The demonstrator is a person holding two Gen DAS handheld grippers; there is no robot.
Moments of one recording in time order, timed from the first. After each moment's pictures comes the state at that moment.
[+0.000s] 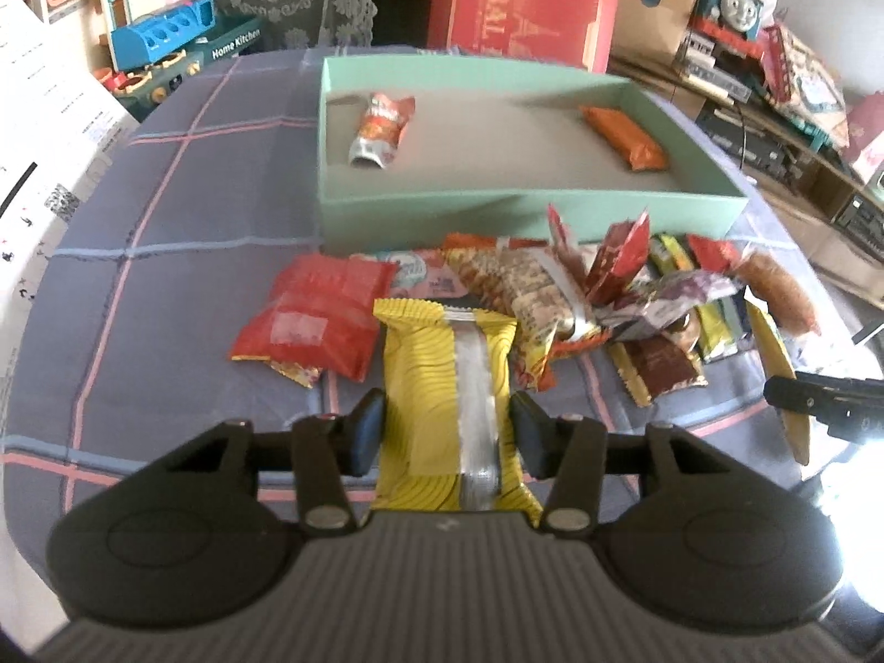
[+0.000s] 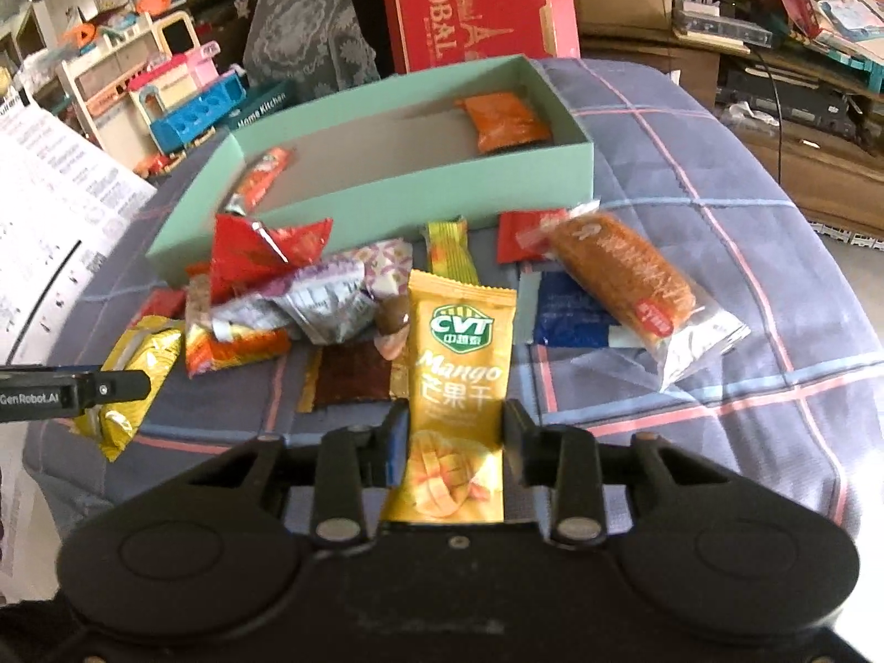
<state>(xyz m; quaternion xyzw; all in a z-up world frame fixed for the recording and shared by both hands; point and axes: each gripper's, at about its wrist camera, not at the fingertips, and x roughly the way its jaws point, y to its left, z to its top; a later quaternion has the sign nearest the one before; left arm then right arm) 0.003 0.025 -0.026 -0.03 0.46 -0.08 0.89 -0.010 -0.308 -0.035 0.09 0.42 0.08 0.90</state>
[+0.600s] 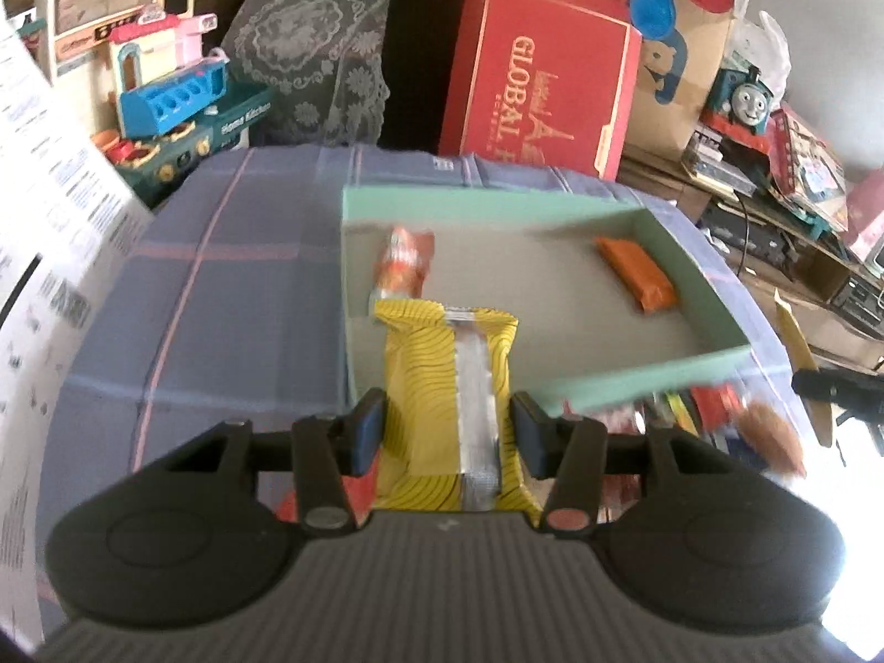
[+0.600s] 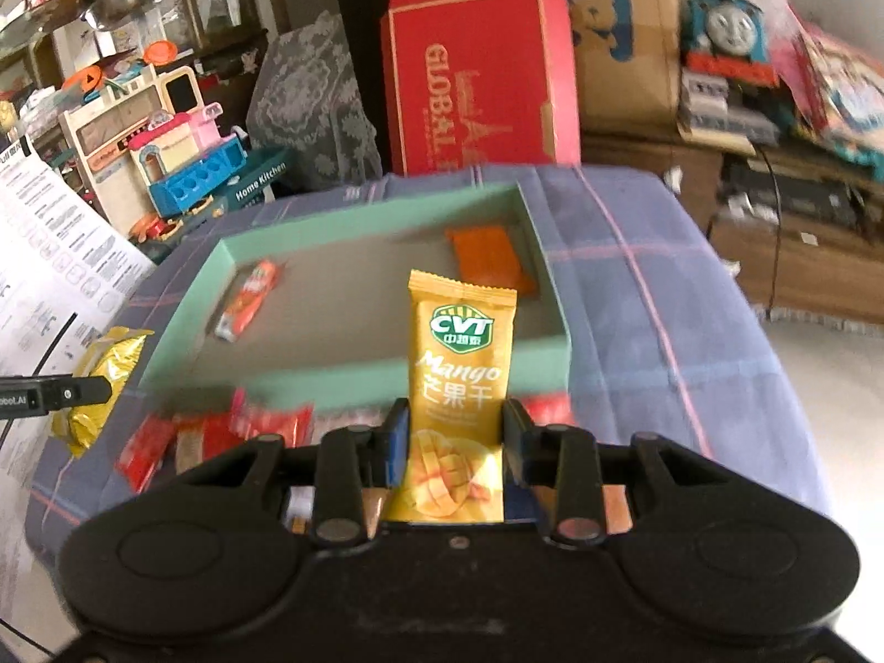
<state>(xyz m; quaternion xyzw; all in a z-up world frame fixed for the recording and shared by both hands) 0.083 0.048 0.035 -0.06 0.40 -0.08 0.91 0.070 -0.332 0.041 0.06 0.36 0.08 0.93</state>
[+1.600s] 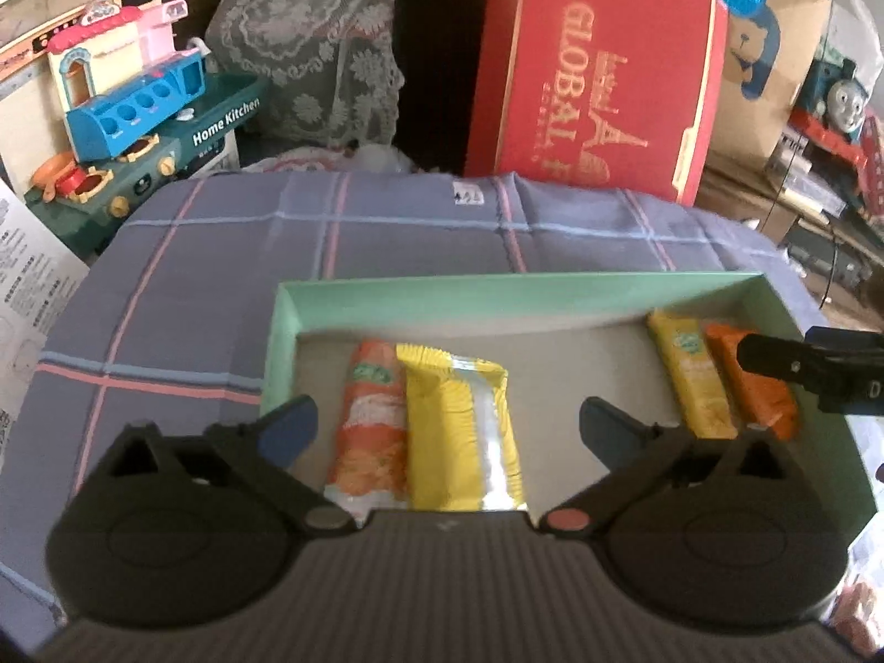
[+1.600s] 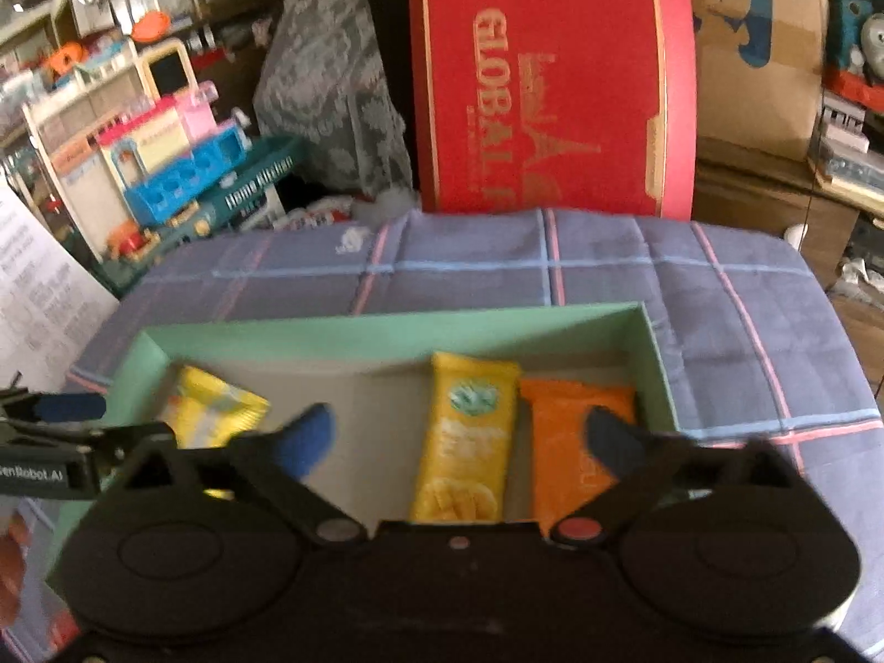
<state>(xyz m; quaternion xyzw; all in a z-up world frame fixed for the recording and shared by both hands) 0.286 0.008 -0.019 -0.04 0.42 -0.04 0.90 0.313 -0.277 -0.001 0.05 0.38 0.13 0.92</state>
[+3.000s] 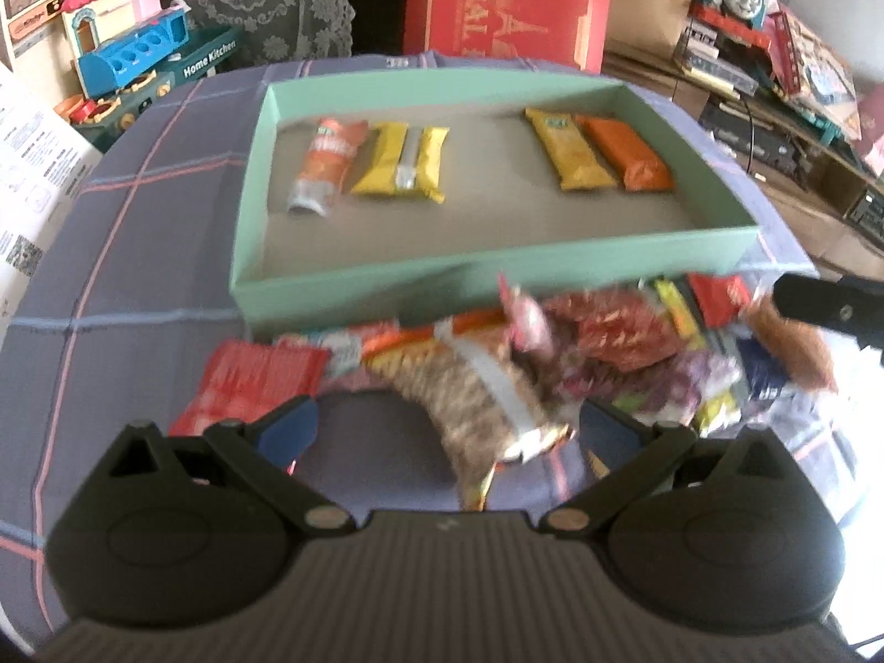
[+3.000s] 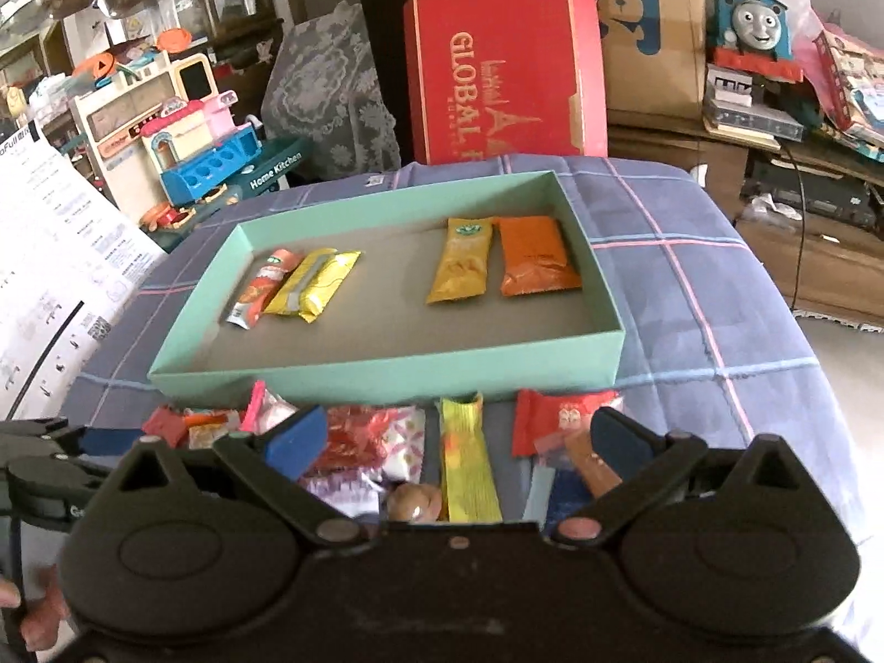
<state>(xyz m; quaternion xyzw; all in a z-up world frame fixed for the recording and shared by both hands) 0.068 -0.023 -0.030 -0.01 0.47 -0.08 0.88 0.087 -0.312 0.015 0.06 0.37 0.09 0.92</state>
